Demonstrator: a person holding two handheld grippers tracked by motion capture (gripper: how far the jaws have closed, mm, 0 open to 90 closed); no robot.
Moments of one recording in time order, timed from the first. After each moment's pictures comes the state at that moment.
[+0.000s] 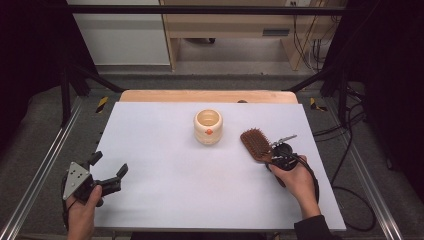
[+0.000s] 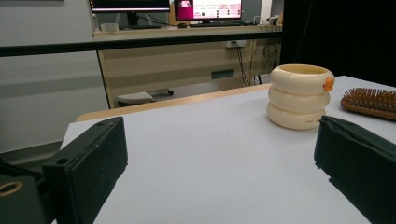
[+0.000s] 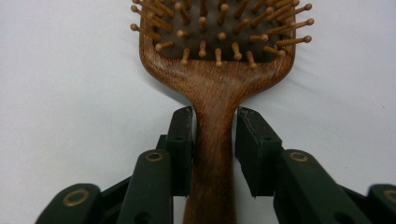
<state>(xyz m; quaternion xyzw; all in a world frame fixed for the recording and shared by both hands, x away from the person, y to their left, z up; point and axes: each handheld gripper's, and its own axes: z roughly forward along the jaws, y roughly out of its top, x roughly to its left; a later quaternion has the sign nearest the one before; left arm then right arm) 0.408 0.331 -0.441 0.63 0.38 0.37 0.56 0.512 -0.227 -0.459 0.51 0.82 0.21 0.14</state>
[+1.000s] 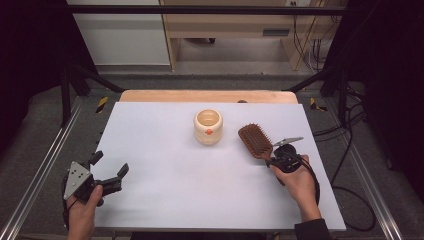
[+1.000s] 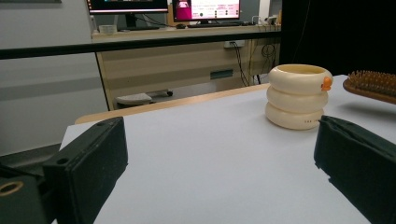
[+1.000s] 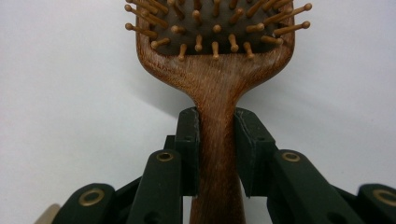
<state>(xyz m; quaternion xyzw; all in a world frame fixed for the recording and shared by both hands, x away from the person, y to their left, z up) 0.409 0.329 -0.440 0.63 0.38 0.37 0.56 0.499 -0.230 -0.447 0.49 0.81 0.27 0.15</state>
